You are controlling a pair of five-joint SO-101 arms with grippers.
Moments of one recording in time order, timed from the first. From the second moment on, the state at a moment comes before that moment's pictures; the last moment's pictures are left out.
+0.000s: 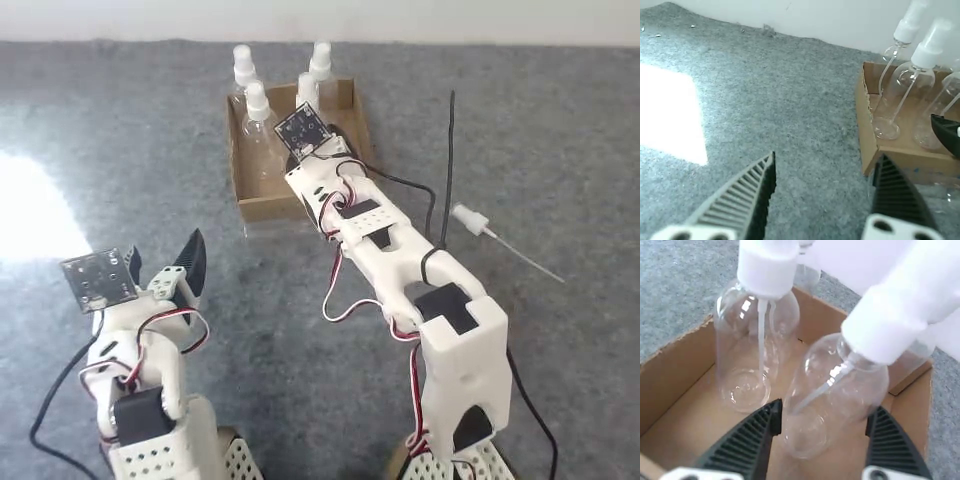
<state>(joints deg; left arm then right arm) -21.5 -103.4 88.0 55.1 9.2 -28.9 26.8 13.9 -3.7 16.7</state>
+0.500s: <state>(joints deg) -21.5 -103.4 88.0 55.1 9.2 -29.1 21.2 13.9 3.1 16.7</state>
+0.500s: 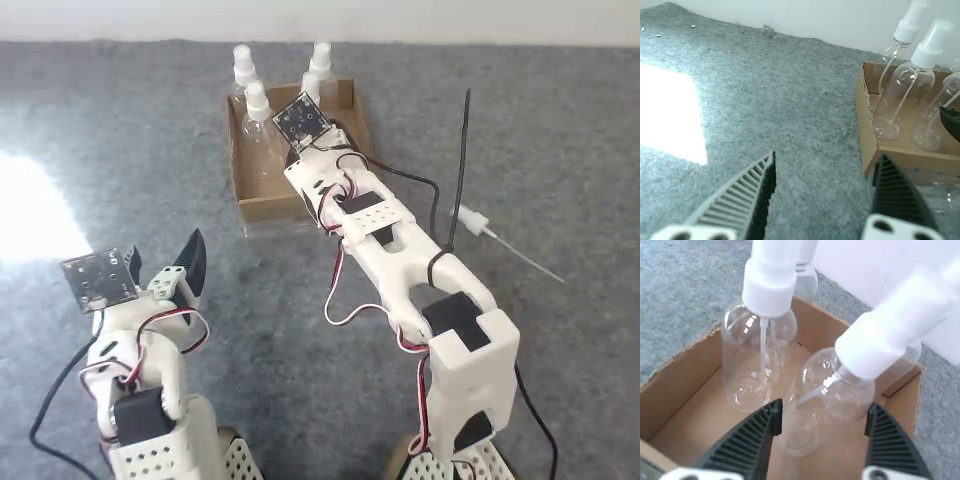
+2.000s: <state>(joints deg) -21.5 -103.4 88.0 55.1 9.2 -29.1 -3.3 14.2 39.7 16.7</state>
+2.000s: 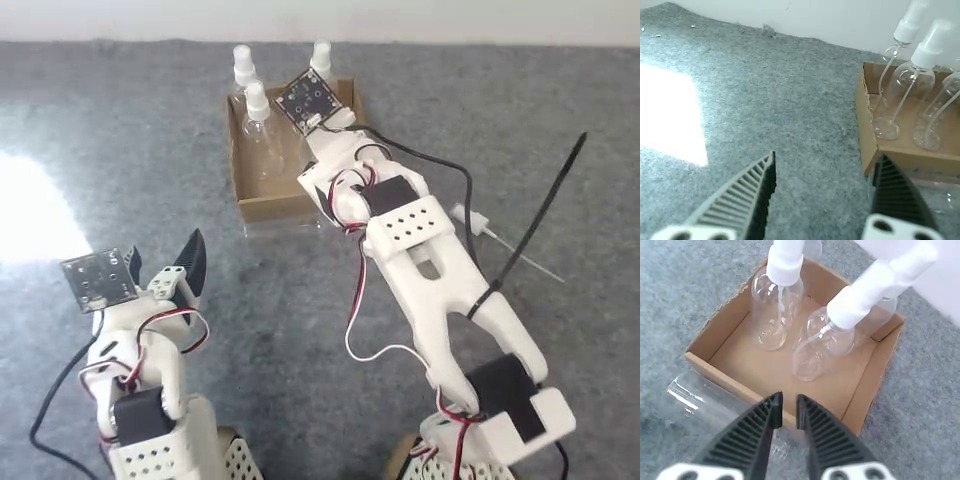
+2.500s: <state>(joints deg) -21.5 -103.4 88.0 55.1 9.2 -40.5 -18.7 15.6 51.7 4.3</state>
